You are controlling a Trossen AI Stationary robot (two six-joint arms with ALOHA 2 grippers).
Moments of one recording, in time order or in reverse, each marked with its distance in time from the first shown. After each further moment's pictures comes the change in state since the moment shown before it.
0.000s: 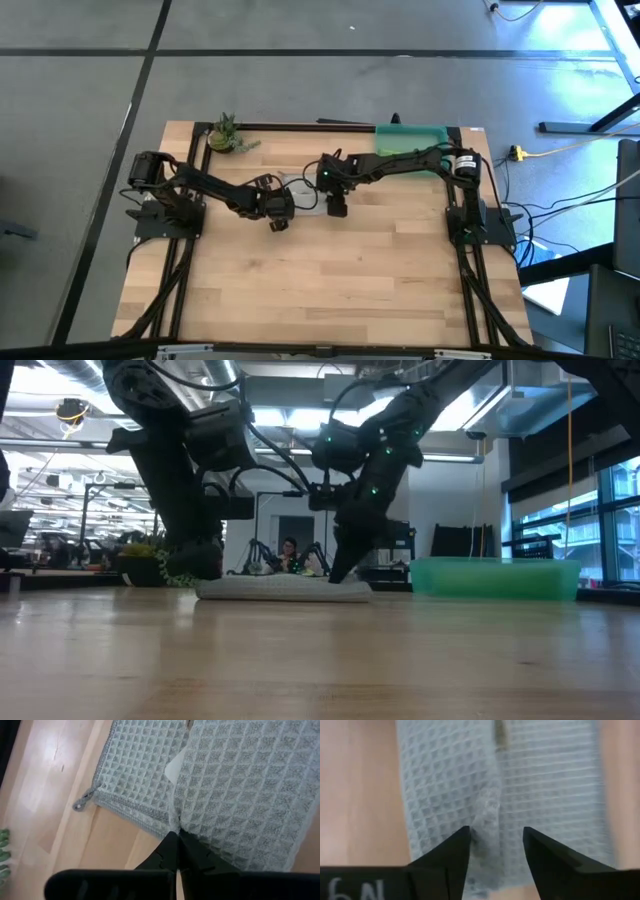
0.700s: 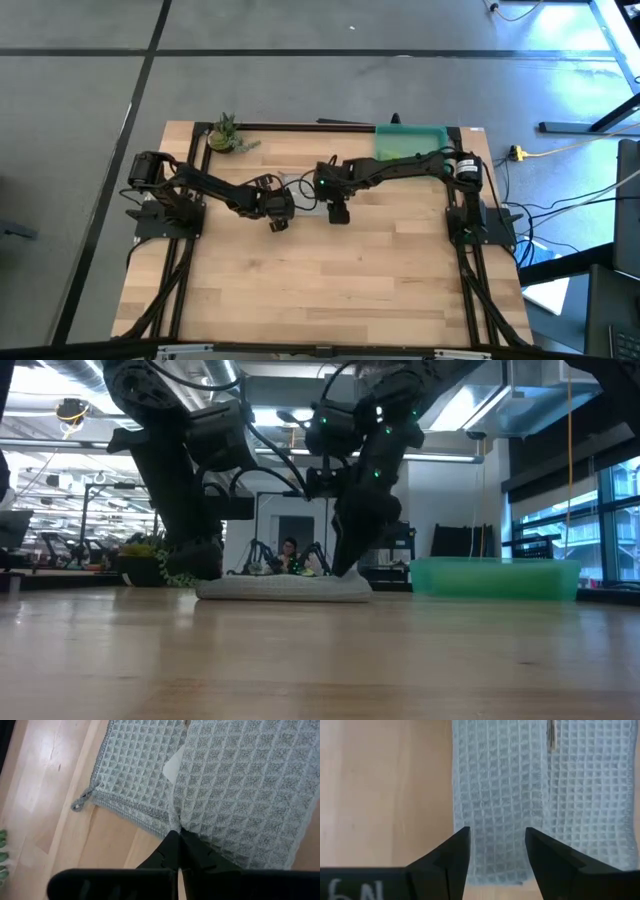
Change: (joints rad) left arm -0.001 0.000 0.000 -0.002 0.021 -0.001; right arm 0.077 -0.009 0.079 -0.155 0.031 -0.039
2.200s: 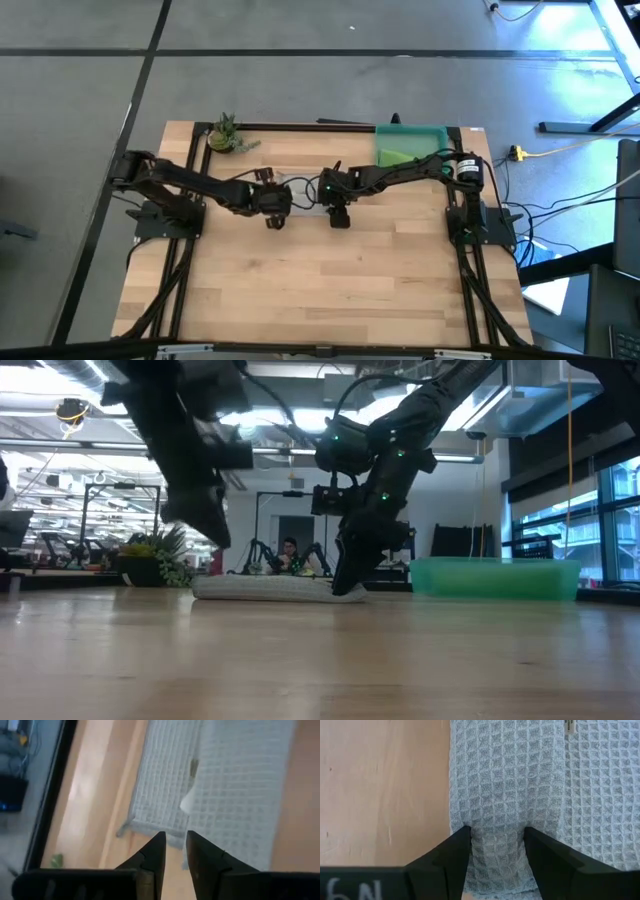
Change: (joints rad) left arm -0.029 -0.163 0.067 -0.140 -0.063 0.152; right arm 0.000 -0.001 -0.174 0.249 0.003 0.024
